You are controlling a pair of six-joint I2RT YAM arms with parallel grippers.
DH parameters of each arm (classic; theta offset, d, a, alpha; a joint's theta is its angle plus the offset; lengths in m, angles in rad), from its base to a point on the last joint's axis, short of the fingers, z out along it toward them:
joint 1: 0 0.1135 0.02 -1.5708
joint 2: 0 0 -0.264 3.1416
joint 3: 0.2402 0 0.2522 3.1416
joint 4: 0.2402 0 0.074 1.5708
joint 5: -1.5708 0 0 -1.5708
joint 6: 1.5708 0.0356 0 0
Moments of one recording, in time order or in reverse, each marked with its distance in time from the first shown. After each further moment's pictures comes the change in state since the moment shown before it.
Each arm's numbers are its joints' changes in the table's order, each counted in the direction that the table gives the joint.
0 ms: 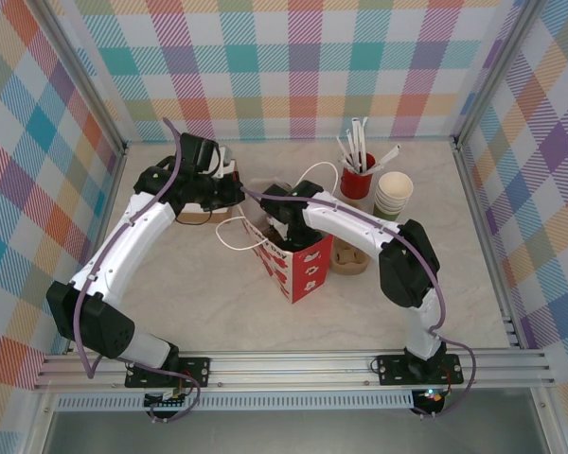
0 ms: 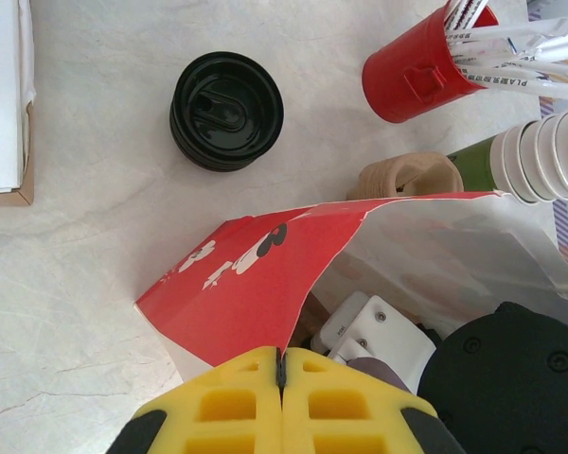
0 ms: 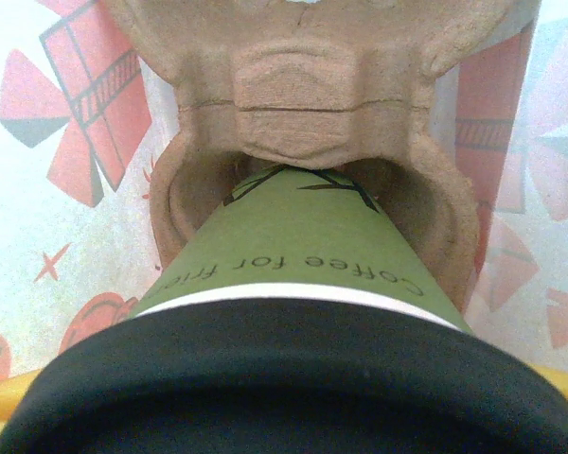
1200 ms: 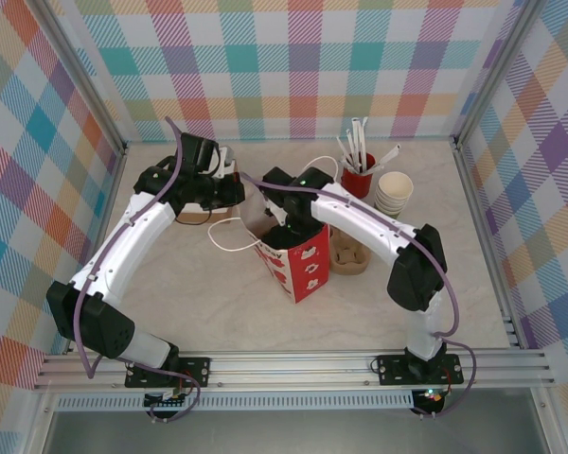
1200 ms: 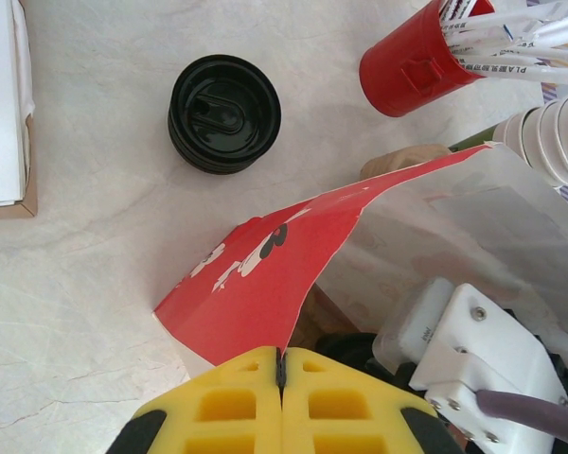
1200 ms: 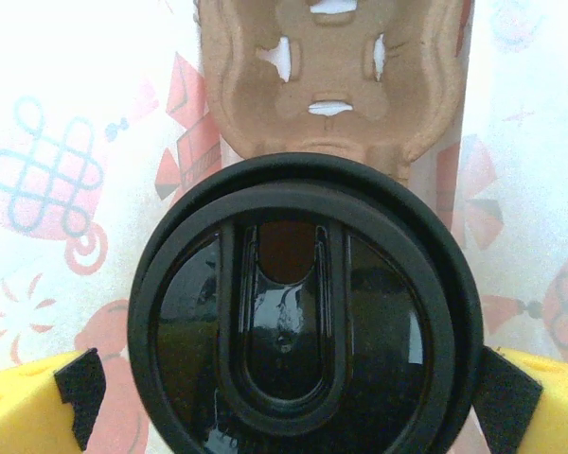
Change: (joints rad) left arm 0.000 0.000 0.000 0.000 -0.003 0.050; right arm 0.000 -0.049 0.138 0.034 -0.010 0.000
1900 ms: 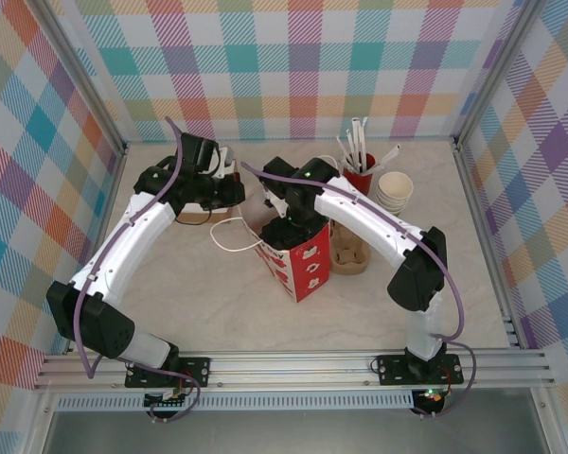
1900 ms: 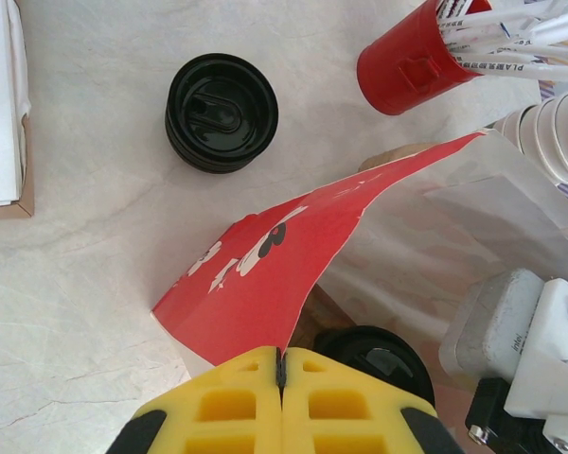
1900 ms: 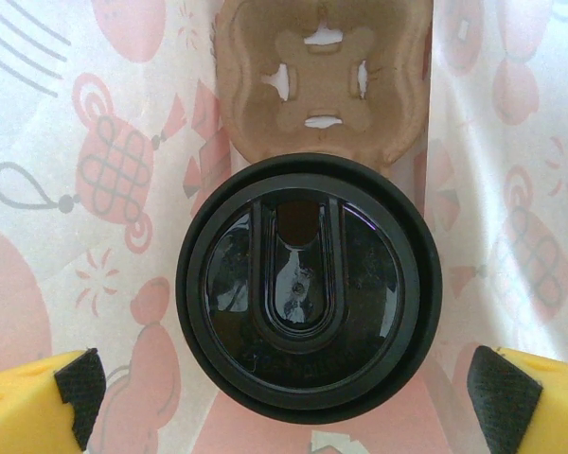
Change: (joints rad) left arm 0.000 0.000 0.000 0.000 -0.006 0.003; right arm 0.000 -0.002 0.111 0.077 -0.021 0.000
